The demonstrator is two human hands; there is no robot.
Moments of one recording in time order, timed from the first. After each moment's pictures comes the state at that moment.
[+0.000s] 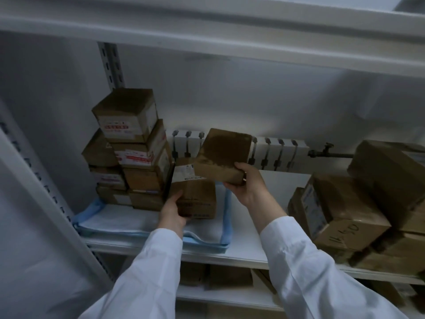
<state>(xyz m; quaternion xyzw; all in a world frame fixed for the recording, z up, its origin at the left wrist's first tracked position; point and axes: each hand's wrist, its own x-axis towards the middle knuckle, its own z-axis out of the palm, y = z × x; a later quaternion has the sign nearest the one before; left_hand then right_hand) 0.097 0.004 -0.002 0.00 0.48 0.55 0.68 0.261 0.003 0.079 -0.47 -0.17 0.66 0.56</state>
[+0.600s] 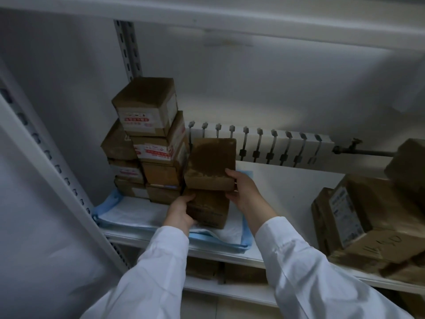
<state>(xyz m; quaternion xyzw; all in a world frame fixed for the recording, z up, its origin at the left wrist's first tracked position) 0.070 0.007 -0.007 0.02 0.54 0.48 0.69 0.205 0.029 0.038 -0.57 -0.24 0.65 0.44</state>
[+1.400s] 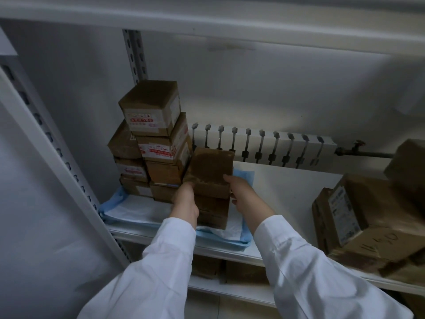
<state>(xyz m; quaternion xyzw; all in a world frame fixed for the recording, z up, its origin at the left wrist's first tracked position) 0.086 0.004 0.028 0.01 0.62 0.55 0.56 0.199 0.014 0.057 -0.67 -0.36 0.57 0.30</state>
